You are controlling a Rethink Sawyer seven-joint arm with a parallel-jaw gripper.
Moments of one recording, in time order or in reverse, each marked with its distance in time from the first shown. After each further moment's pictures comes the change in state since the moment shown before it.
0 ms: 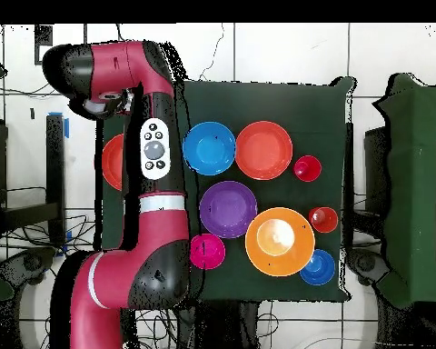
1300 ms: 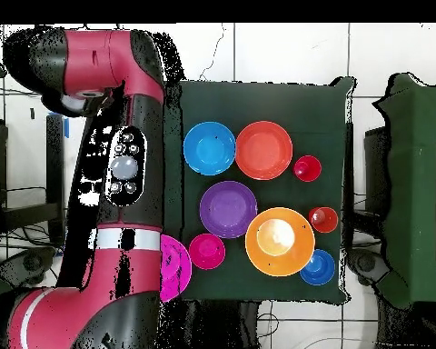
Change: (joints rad) arm 0.085 -0.360 0.015 0.447 -0.029 -0.109 0.000
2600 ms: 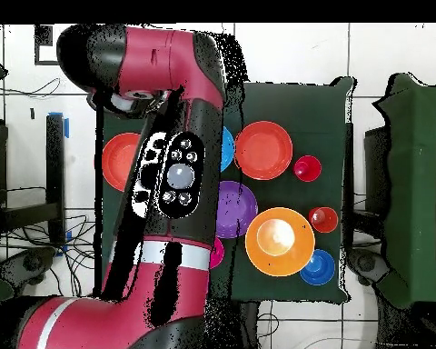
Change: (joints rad) arm -0.102 -0.150 0.103 0.170 -0.162 0.000 -0.042
